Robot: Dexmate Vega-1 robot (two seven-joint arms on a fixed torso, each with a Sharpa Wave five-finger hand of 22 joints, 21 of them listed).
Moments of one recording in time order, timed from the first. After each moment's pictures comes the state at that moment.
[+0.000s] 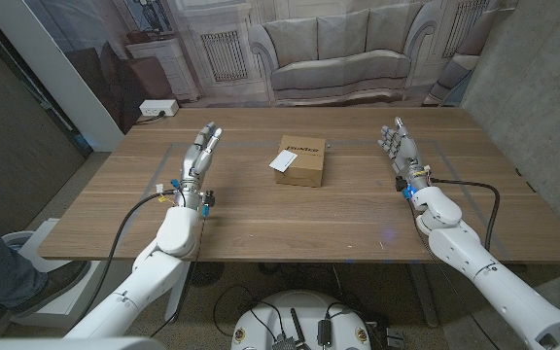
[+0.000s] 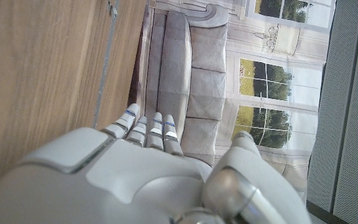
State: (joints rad) left arm 1.14 0.53 0.29 -1.57 -0.22 -0.50 0.39; left_hand 0.59 0.10 0.03 -0.02 0.39 0.12 -0.02 0.24 0.18 0.15 -0.10 0.24 0.18 0.05 -0.04 0.21 0.18 -0.01 -0.03 0.24 0.18; right arm -0.99 -0.53 -0.30 -1.43 0.69 0.37 -0.02; right_hand 0.24 0.02 0.17 0.00 0.20 0.20 0.09 0.20 0.19 0.16 0.09 0.24 0.19 0.06 0.05 0.19 0.18 0.06 -0.03 0.39 0.17
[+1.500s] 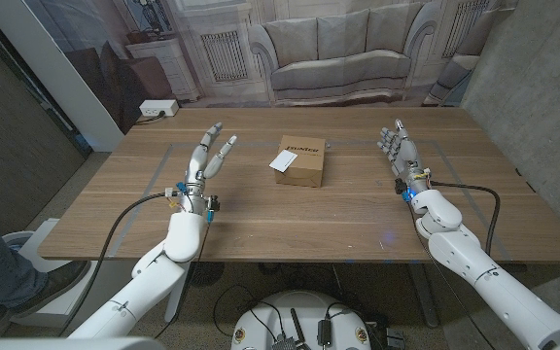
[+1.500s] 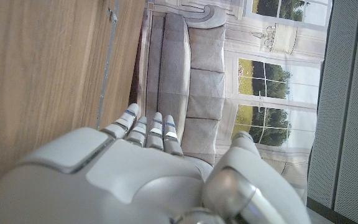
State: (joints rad) left arm 1.19 0.55 0.29 -1.68 0.05 -0.39 0.55; left_hand 0.64 0.09 0.04 -0.05 0.38 0.17 -0.04 0.24 0.18 0.19 -0.12 0.24 0.19 0.08 -0.04 0.20 0.18 0.00 -0.03 0.22 0.18; right arm -1.01 -0.53 -0.29 -1.45 0.70 0.37 -0.02; right_hand 0.24 0.03 0.17 0.00 0.20 0.20 0.08 0.20 0.19 0.17 0.09 0.24 0.19 0.06 0.05 0.19 0.18 0.07 -0.03 0.38 0.17
